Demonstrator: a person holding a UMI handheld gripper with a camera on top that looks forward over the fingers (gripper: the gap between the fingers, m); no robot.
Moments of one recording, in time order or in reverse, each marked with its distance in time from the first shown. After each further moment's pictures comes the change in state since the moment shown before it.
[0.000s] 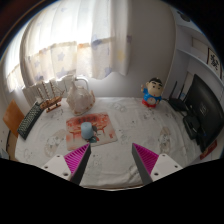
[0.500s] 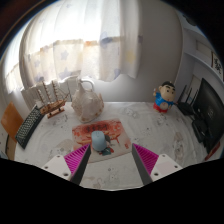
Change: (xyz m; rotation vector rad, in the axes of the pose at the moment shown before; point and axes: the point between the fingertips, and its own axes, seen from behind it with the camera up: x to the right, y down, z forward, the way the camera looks) arm -0.072 -0.025 0.064 0.040 0.004 0.003
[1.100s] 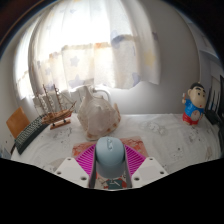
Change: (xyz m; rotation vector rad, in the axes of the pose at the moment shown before) arm -0.041 -0.035 0.150 0.202 -0.255 -0.008
